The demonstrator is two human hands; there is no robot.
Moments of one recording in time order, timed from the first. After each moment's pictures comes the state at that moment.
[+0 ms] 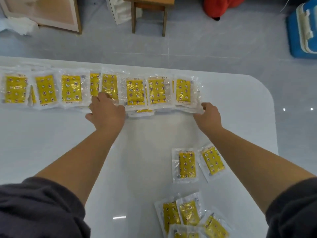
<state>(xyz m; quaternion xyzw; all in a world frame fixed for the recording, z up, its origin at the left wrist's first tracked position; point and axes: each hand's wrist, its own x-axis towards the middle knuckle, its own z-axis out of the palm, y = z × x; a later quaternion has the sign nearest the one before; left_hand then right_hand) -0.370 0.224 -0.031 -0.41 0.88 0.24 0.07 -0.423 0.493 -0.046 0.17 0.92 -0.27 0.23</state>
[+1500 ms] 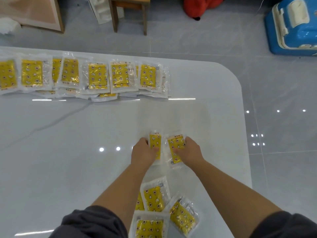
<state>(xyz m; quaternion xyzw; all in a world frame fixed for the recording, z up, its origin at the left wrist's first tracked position) -0.259 0.446 -0.081 -0.34 0.78 0.43 0.31 -0.289 0.606 -0.082 0.18 0.87 -0.28 0.36</state>
